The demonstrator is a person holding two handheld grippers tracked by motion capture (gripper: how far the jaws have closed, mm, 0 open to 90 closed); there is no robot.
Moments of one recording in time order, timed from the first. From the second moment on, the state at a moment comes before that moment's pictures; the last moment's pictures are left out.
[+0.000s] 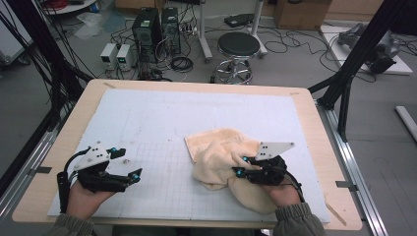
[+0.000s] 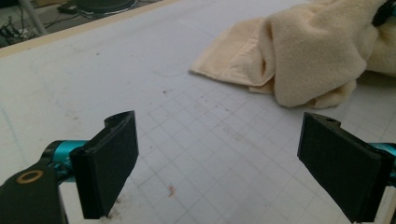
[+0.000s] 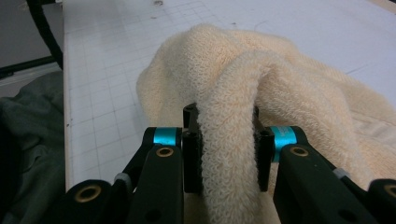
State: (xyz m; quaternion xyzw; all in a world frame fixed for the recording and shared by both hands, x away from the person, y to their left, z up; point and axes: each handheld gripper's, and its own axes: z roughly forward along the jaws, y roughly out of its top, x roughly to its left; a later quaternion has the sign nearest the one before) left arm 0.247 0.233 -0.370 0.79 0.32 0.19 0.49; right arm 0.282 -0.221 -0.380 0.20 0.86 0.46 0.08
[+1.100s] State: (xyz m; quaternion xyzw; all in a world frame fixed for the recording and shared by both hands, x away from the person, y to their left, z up) left arm 0.294 0.078 -0.404 0.85 0.20 0.09 0.48; right arm 0.282 -0.223 -0.395 0.21 0.85 0.47 0.08
